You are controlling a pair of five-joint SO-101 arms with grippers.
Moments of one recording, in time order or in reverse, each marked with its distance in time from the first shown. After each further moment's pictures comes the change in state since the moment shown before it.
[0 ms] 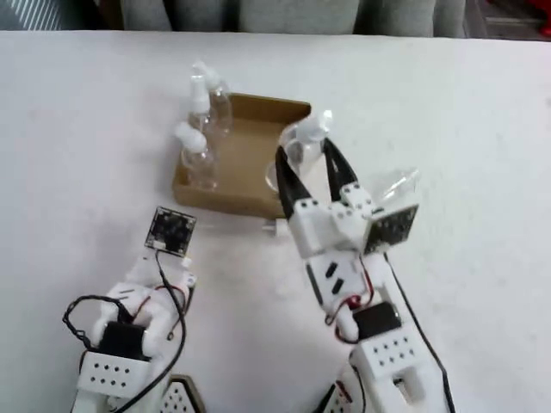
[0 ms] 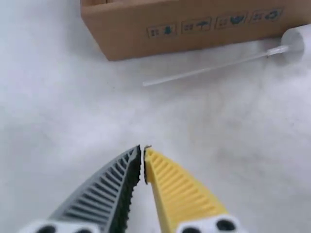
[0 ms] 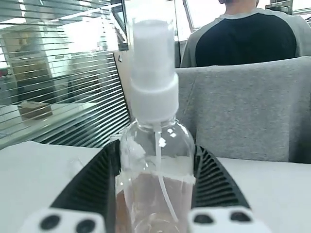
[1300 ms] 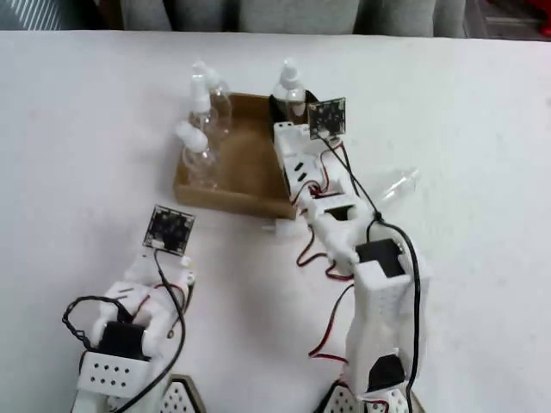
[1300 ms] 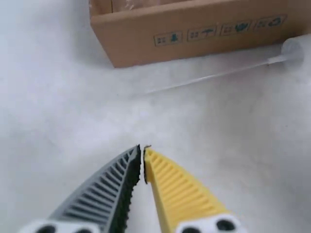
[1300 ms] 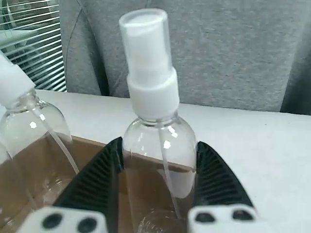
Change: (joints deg) left arm -0.3 0.0 0.1 -1.8 -0.1; right arm 6.2 92.6 -55.2 -24.0 7.1
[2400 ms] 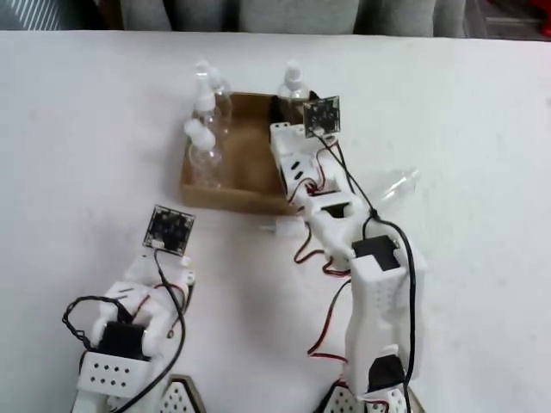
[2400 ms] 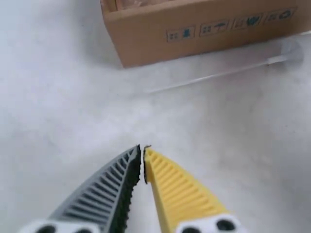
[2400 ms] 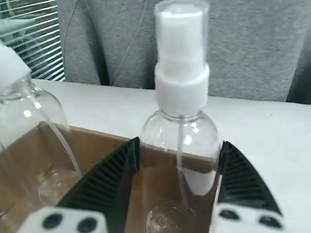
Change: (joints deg) left arm 0.0 0.0 0.0 0.0 0.0; right arm -0.1 2.9 -2.7 2.6 0.3
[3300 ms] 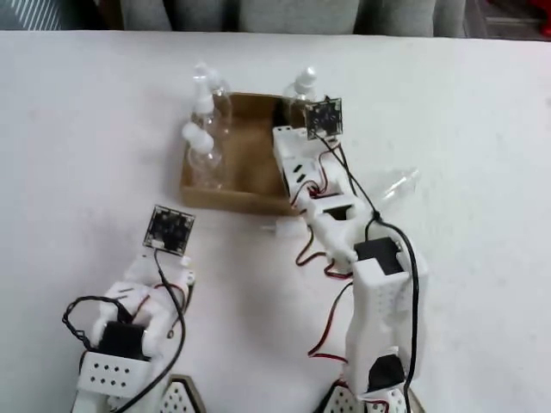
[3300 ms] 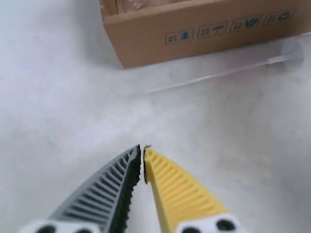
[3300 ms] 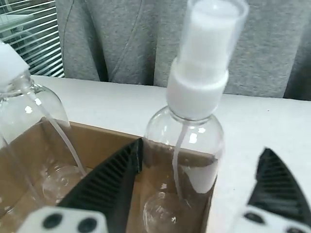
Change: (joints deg) left arm 0.0 0.0 0.0 0.0 0.0; right arm -0.1 -2.6 3.1 0.1 0.0
